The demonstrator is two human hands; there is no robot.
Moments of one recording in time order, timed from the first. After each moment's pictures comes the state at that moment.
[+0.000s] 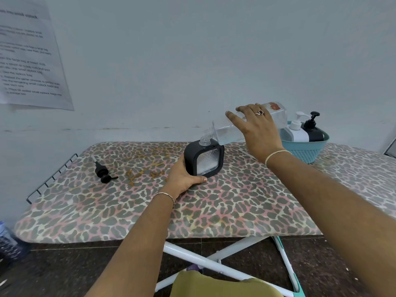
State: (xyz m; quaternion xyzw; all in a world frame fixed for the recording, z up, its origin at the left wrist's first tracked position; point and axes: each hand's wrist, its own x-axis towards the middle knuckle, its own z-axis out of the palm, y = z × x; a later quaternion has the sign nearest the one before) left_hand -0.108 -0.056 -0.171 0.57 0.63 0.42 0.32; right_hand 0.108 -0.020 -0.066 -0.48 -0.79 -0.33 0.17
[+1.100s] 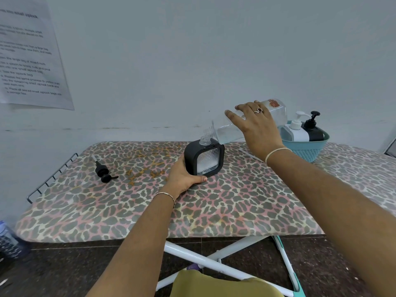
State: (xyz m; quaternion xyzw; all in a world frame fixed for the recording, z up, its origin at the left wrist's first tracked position) left_hand -0.107 -0.057 -0.171 0.56 0.64 0.41 0.32; right_hand 0.108 -0.017 -0.064 -0.46 -0.79 -0.35 0.18
